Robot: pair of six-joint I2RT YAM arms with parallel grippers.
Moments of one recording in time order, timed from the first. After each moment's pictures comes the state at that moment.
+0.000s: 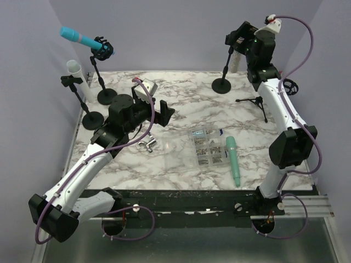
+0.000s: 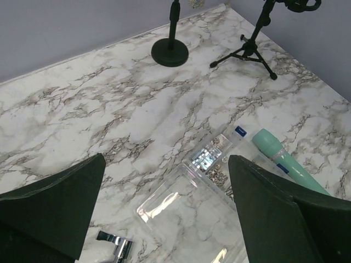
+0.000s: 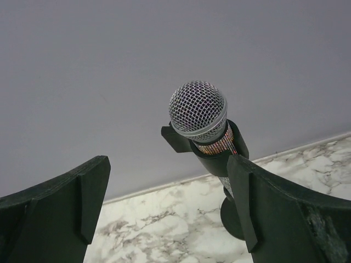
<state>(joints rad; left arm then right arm) -0.54 1.05 1.04 -0.15 0.16 -0.11 0.15 1.81 1.84 -0.01 0.17 0.43</state>
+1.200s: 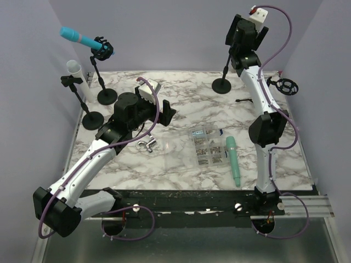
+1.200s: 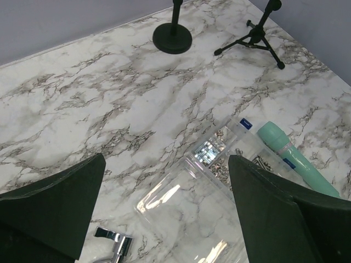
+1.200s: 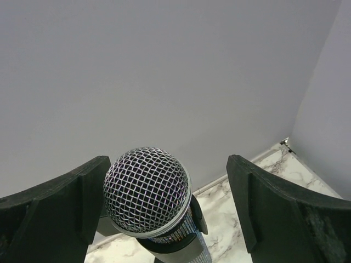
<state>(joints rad) -0.53 1.10 1.04 -0.14 0.16 -0.12 0.24 2.28 2.46 -0.14 0.70 0.13</state>
